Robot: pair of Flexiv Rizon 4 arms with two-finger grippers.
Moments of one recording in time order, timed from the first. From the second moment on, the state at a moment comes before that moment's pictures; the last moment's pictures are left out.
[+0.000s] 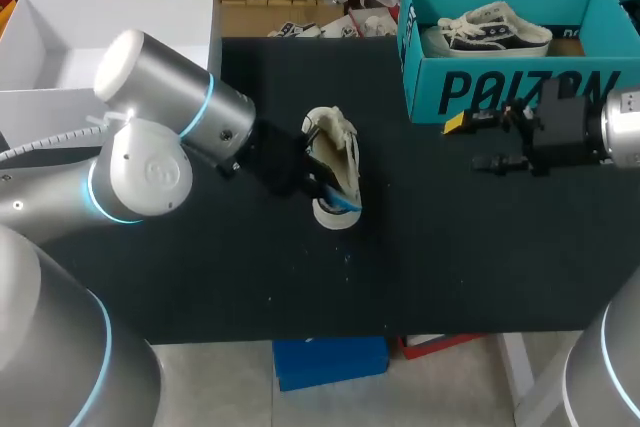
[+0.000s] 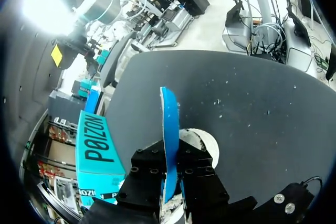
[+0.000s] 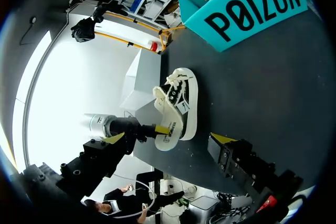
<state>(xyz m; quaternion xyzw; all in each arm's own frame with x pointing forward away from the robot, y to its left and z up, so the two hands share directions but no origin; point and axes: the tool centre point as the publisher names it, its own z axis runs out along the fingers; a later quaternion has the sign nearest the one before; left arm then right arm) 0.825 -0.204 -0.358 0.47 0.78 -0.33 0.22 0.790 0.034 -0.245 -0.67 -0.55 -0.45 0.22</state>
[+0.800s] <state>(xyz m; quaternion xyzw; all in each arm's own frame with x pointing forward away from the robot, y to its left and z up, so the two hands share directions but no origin) 0.848 -0.184 -0.348 0.52 0.78 -0.26 0.22 0.790 0.034 -0.245 -0.67 -0.55 -0.45 0.22</state>
